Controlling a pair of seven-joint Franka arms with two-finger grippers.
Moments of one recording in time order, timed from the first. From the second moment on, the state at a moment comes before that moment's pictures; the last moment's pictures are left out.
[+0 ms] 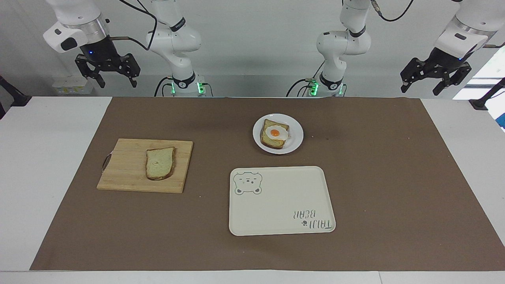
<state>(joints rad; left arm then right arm) -0.07 0.03 0.08 -1.36 -0.02 1.37 0.17 0.08 -0.11 -0.12 -1.59 -0.04 1.45 -0.08</state>
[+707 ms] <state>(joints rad) -0.07 0.03 0.08 -1.36 -0.02 1.37 0.17 0.08 -0.13 -0.12 -1.61 -0.04 1.46 -0.08</state>
